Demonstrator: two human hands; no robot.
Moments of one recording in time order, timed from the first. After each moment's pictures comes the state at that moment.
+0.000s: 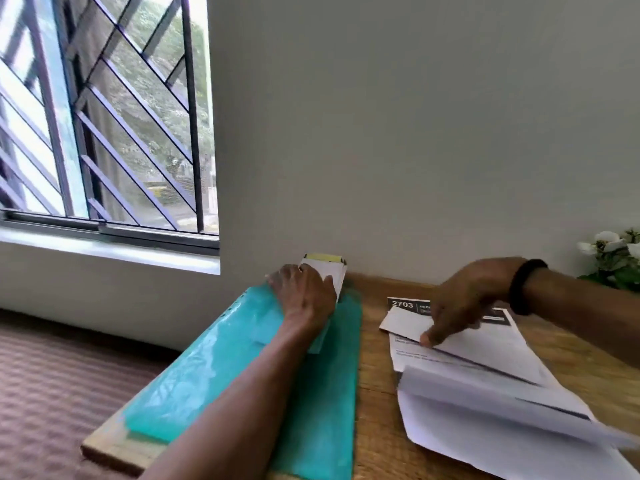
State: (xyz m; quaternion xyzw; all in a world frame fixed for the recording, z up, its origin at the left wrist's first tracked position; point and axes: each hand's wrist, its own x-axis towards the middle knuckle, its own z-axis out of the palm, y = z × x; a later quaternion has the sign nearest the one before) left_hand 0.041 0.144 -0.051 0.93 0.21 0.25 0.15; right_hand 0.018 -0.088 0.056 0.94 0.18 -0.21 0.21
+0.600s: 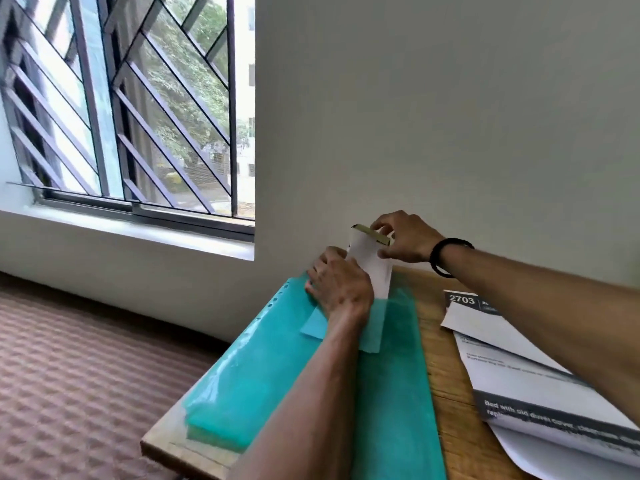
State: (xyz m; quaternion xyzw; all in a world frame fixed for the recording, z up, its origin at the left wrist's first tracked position) left_hand 0.044 0.166 -0.059 0.79 0.25 0.36 0.42; right_hand 0.126 0.058 0.029 0.94 0.29 0.13 -0.17
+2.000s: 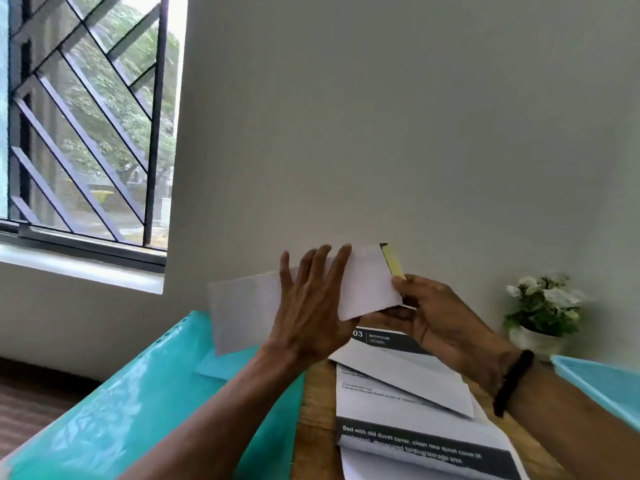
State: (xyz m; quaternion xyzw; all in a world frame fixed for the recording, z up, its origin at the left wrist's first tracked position) left_hand 0.008 0.084 -0.020 0.87 -0.11 0.47 0.10; right_hand 0.000 -0.115 0.037 0.62 0.10 -0.05 -0.78
